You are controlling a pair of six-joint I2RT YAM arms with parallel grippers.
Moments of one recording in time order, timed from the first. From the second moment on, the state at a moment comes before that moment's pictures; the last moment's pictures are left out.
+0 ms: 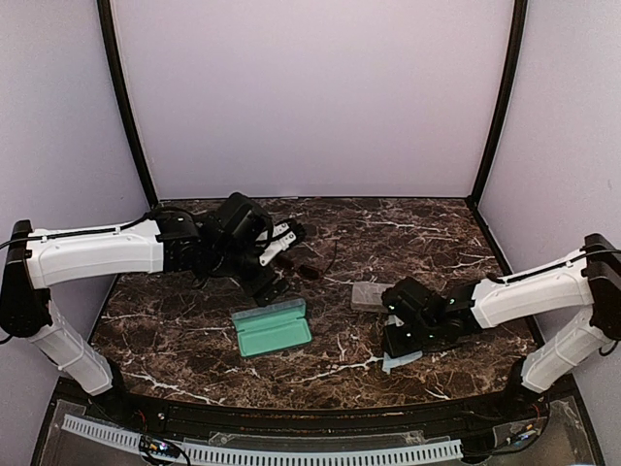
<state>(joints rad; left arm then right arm) -0.95 1.52 1.21 -0.57 -0.24 0.17 1.00 1.44 0.64 -0.35 0.14 0.68</state>
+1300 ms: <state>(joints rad) -0.93 1.52 1.15 -0.47 -0.14 0.06 1.23 1.46 0.69 -0.43 -0.01 0.67</state>
